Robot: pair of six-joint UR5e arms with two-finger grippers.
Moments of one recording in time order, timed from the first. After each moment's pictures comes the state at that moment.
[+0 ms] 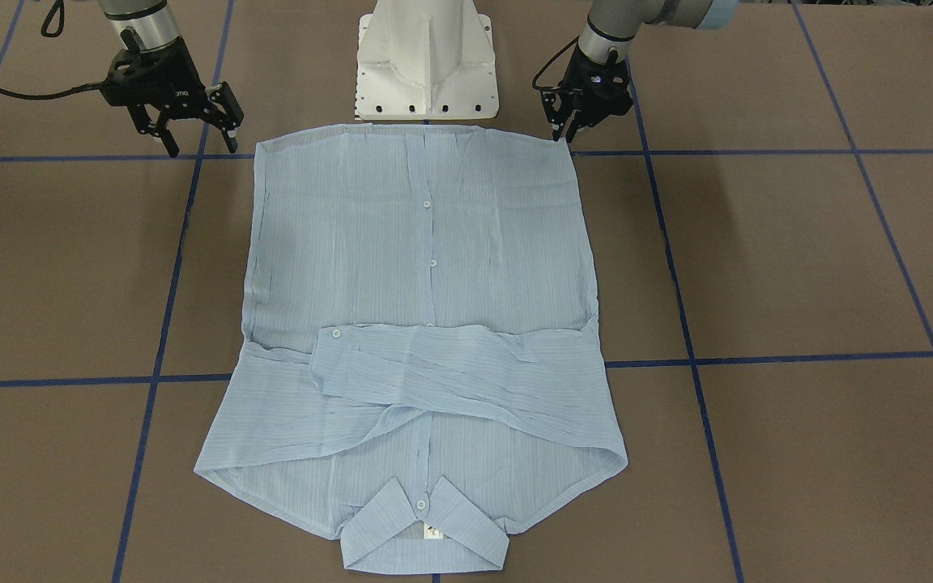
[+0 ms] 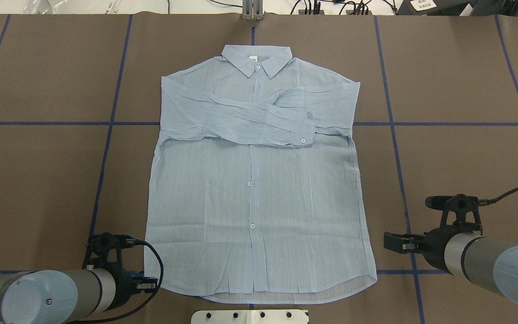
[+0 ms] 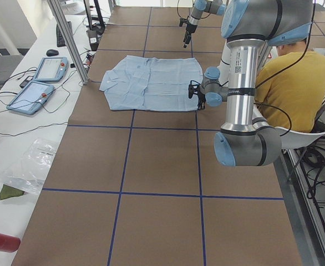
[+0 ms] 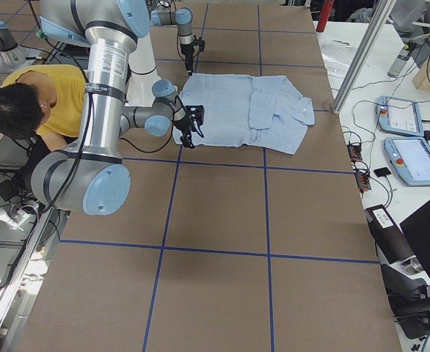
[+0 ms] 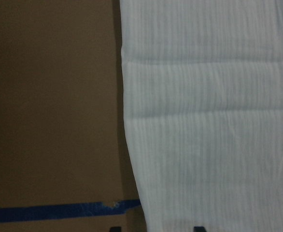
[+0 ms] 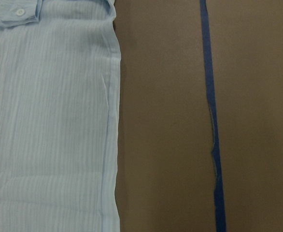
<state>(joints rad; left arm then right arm) -0.10 -1.60 -2.08 -1.98 -1.56 -1.49 0.21 -1.83 2.25 -1.10 1.42 1.44</state>
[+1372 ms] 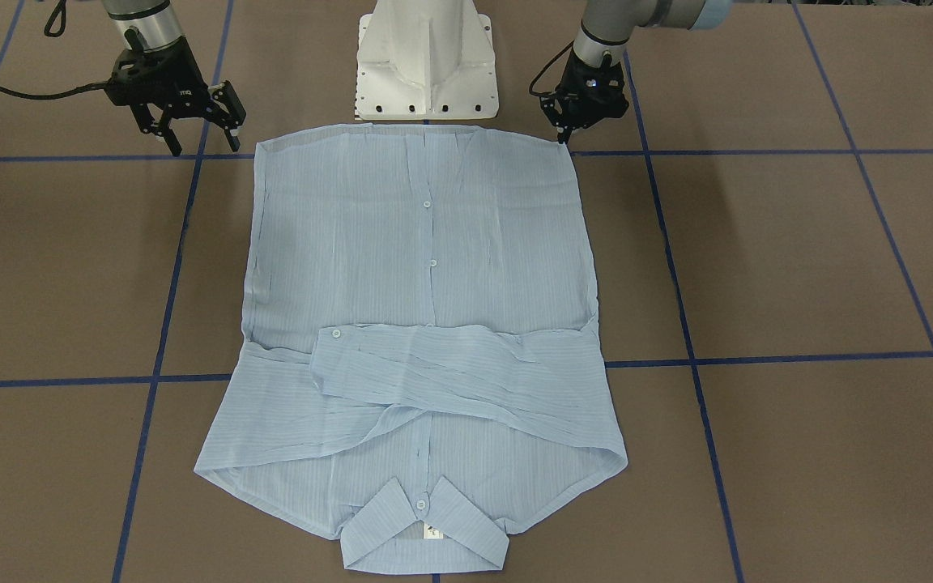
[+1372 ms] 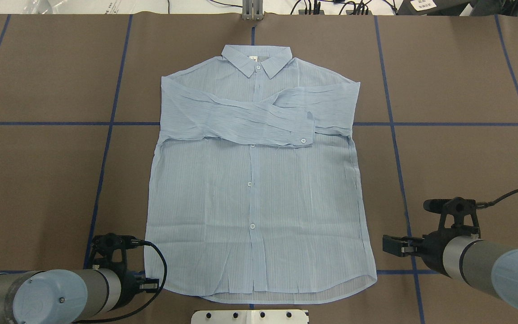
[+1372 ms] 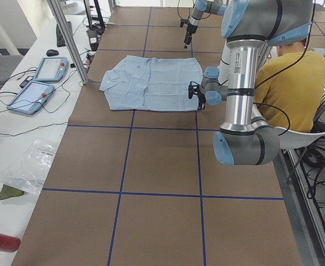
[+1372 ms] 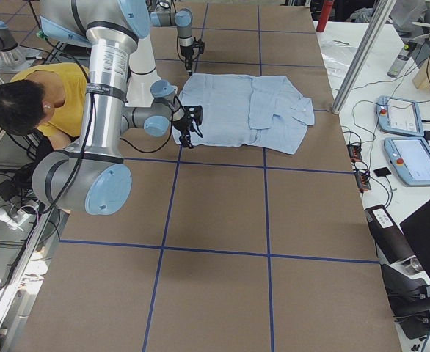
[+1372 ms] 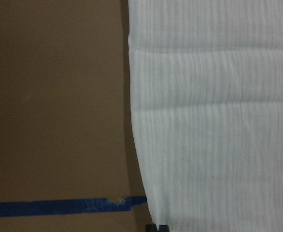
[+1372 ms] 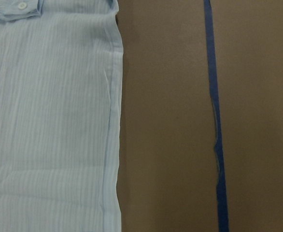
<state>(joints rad) -0.10 -1.62 -2.08 -1.92 -1.56 -1.49 0.20 -1.82 2.24 -1.10 1.42 1.44</state>
